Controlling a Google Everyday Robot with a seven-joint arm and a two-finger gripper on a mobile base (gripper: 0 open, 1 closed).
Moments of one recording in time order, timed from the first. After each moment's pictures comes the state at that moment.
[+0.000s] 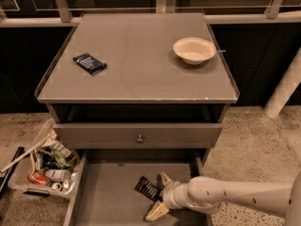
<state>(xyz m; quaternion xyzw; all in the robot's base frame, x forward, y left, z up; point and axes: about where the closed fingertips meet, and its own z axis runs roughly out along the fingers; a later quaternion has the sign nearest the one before) 0.466 -0.038 0.355 -0.52 0.76 0.19 0.33</state>
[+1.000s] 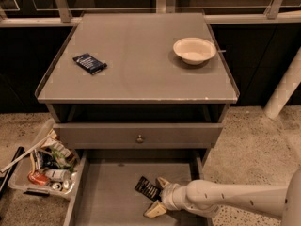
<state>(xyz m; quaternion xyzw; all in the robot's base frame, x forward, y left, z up) 0.472 -0.039 0.338 -0.51 0.77 0.18 0.34</state>
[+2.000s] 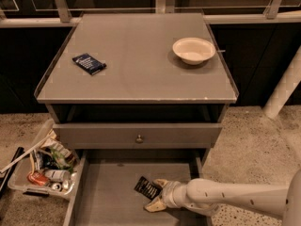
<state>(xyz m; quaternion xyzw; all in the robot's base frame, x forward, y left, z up) 0.472 -0.039 0.338 -0.51 0.77 0.18 0.34</state>
